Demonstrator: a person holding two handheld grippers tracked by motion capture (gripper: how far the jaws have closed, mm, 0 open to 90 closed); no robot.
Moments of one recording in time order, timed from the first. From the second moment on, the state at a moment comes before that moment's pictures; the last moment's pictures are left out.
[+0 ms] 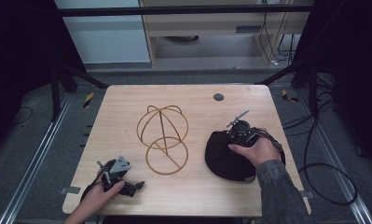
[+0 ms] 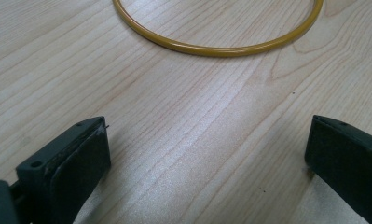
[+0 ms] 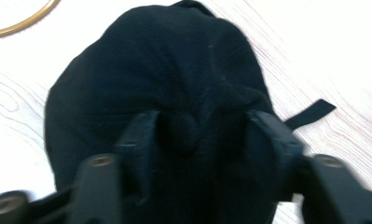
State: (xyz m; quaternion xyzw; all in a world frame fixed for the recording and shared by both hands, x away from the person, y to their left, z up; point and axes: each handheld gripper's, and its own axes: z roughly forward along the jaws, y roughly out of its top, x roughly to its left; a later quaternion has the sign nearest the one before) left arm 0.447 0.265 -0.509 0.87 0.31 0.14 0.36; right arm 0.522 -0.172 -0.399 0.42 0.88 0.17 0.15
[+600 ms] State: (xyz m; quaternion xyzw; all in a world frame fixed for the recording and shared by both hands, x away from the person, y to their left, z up) left arm 0.447 0.265 -0.509 0.87 0.31 0.14 0.36; right arm 0.509 -0.180 -0.367 0.40 0.87 0.24 0.14
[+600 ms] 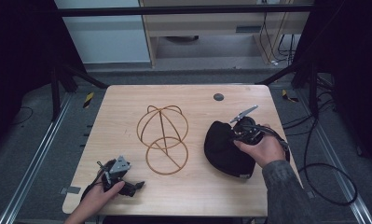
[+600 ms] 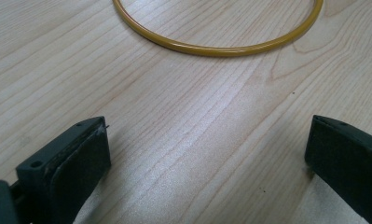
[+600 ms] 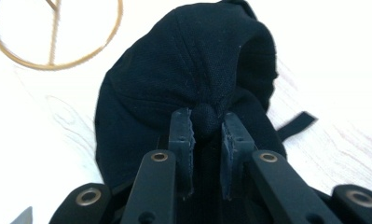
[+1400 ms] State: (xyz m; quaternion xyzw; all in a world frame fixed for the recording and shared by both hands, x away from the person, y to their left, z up) left arm 0.447 0.265 -0.509 0.87 0.31 0.14 0.36; right arm 0.469 -0.202 -0.319 0.39 0.82 0.37 0.17
